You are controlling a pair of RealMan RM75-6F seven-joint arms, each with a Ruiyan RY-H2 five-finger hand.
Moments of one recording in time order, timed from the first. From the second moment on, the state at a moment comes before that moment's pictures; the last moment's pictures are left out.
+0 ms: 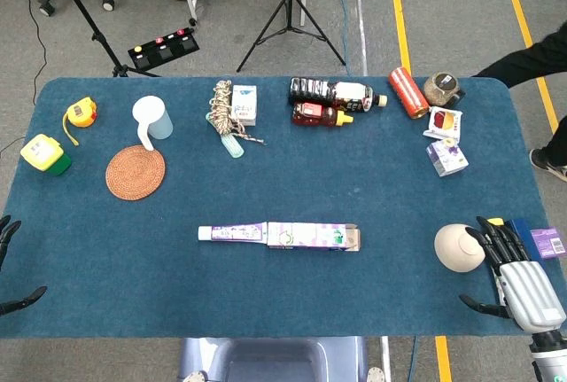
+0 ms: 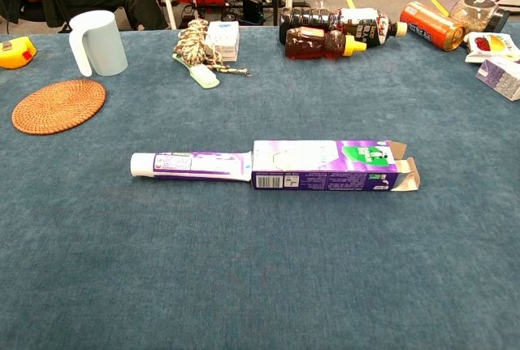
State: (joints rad) left arm 0.02 -1.04 0.02 -1.62 1.55 1.55 -0.17; right arm 0.08 -0.96 -0.03 -1.73 -1.69 1.50 0.20
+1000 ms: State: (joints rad) left arm 0.03 -1.03 0.00 -1.62 1.52 1.55 -0.22; right arm 0.32 -1.15 0.02 -1.79 -1.68 1.11 -0.05
